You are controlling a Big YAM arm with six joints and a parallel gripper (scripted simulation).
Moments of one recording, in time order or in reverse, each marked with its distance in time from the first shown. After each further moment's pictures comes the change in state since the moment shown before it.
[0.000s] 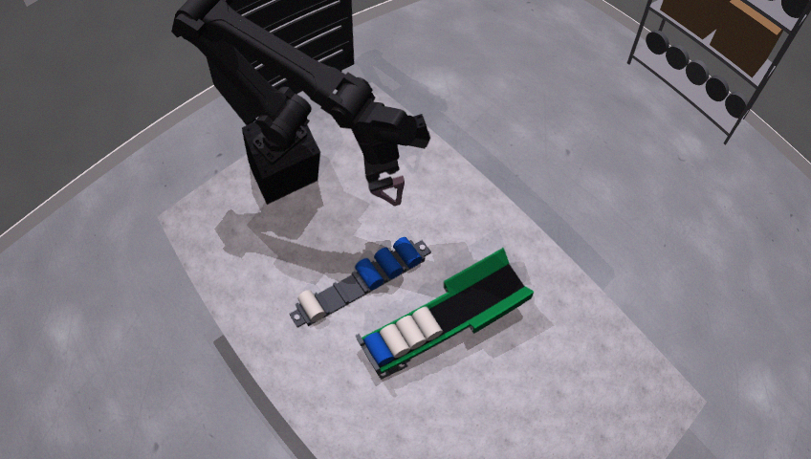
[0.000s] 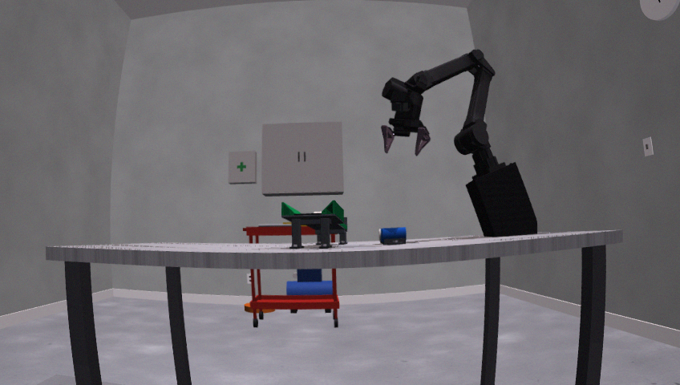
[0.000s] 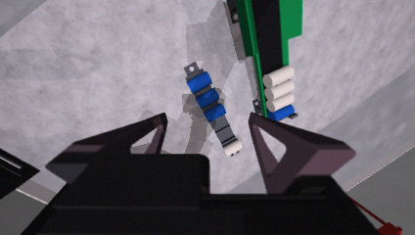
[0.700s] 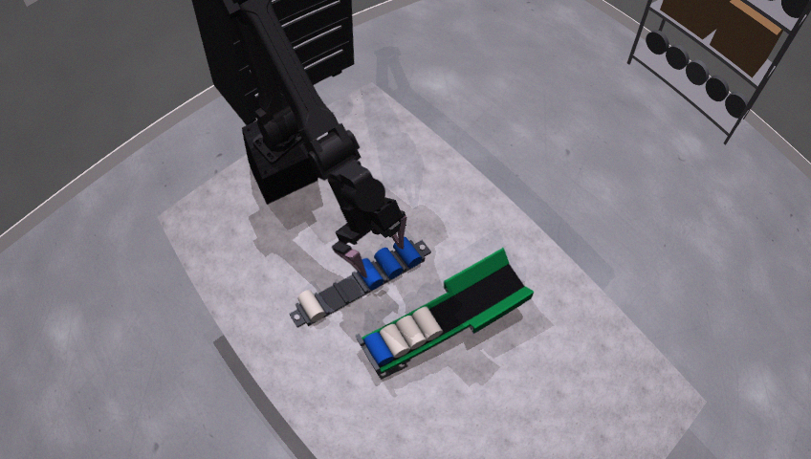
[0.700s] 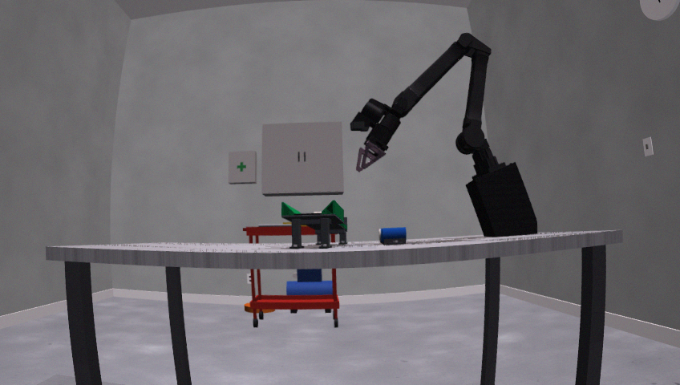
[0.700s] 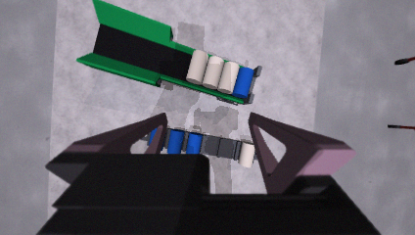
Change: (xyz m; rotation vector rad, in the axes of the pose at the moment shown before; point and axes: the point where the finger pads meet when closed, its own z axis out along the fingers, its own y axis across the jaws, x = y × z) arm 0.054 -0.145 0.042 0.273 -0.173 0.875
